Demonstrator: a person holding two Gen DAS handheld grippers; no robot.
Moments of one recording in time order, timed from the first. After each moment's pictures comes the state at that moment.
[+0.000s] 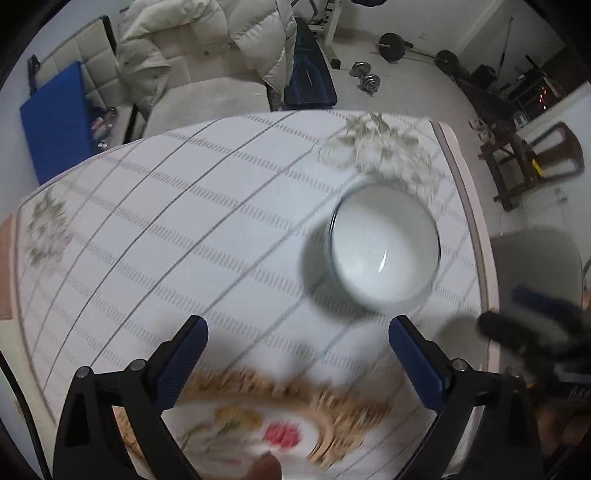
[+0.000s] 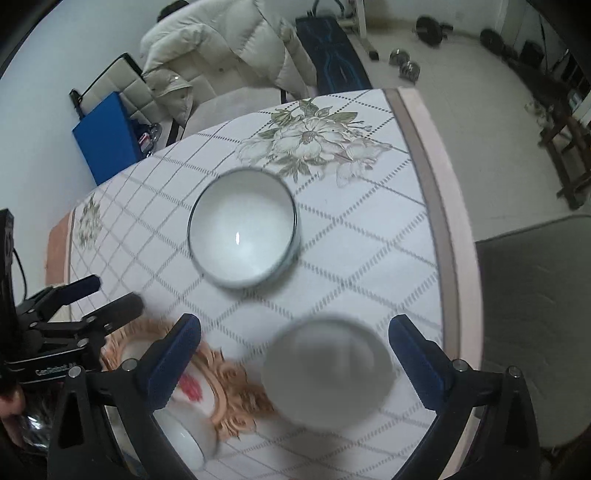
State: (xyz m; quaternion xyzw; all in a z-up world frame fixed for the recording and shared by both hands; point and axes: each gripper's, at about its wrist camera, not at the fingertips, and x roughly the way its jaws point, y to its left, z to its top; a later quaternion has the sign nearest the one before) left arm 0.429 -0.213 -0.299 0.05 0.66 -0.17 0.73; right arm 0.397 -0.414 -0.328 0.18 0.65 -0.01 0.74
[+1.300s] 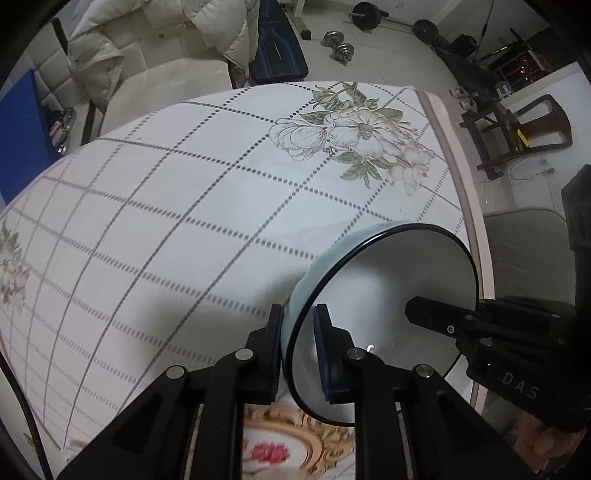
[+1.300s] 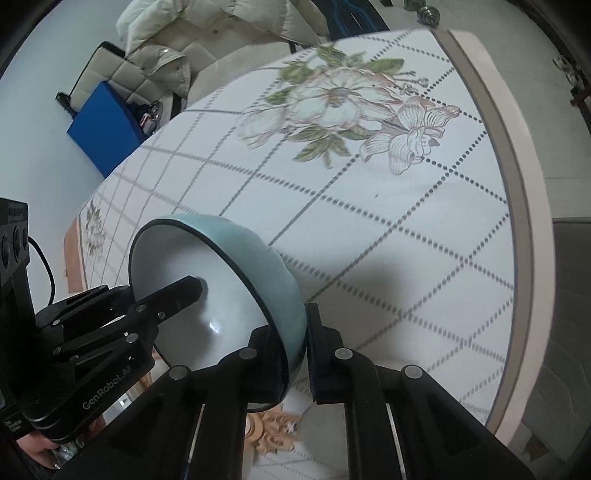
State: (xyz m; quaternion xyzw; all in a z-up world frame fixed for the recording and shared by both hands) left arm 0.432 -0.246 -0.317 0.07 0.69 -0.22 0.69; right arm 0.424 -0.377 -0.375 0.22 0.70 0.03 0.68
